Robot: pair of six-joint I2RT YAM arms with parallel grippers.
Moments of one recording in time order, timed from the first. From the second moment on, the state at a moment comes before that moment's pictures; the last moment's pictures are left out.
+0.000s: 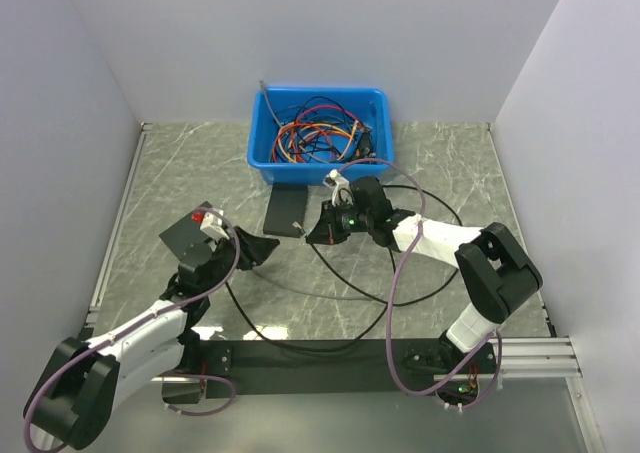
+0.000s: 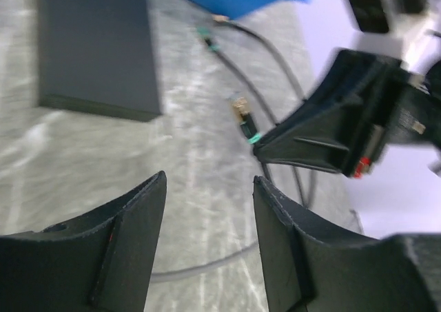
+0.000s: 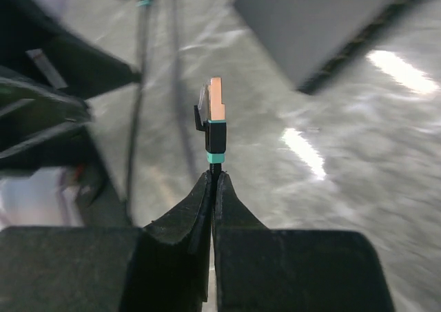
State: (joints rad) left arm -0.43 0.89 0.15 0.54 0.17 -0.85; right arm 0.62 1.62 0.88 0.14 -0.55 0.45
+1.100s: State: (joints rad) left arm -0.47 0.73 0.05 0.96 0.20 -0.86; right arm 0.67 1.64 0.86 0.38 -0.91 0.62
